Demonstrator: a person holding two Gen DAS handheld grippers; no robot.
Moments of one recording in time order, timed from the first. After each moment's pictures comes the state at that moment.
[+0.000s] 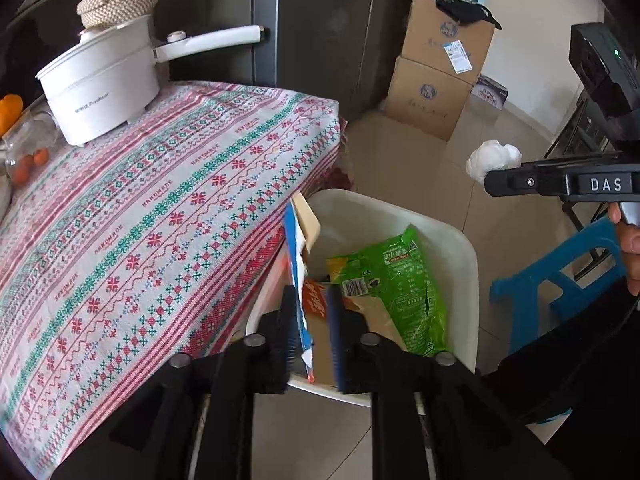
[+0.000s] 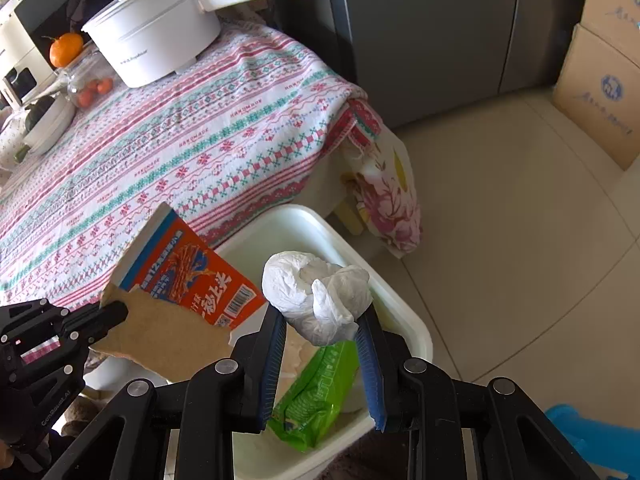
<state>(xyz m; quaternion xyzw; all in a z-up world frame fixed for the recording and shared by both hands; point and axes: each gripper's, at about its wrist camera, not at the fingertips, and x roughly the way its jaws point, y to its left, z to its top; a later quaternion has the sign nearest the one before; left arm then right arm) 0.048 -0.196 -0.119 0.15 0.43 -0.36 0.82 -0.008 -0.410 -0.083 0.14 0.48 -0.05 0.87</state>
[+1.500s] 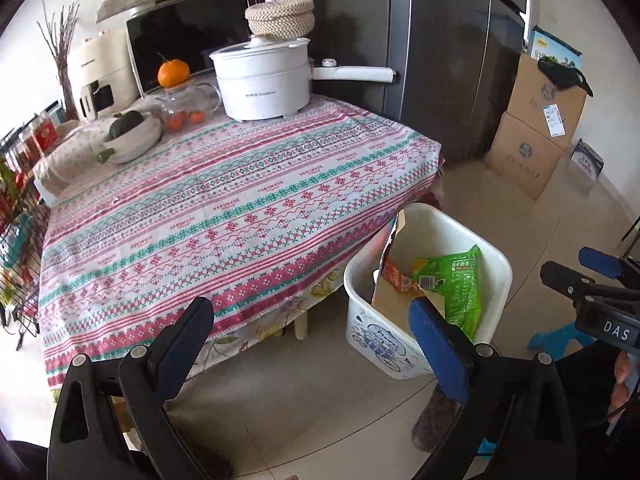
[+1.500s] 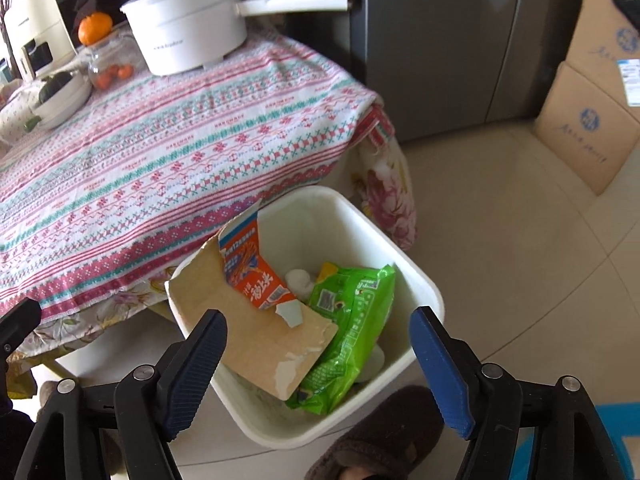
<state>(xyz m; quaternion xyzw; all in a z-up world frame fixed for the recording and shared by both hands) -0.048 -0.106 -0.056 0.09 0.40 -0.15 0.90 -0.068 -0.340 -0.067 0.09 0.44 -0.08 0.89</state>
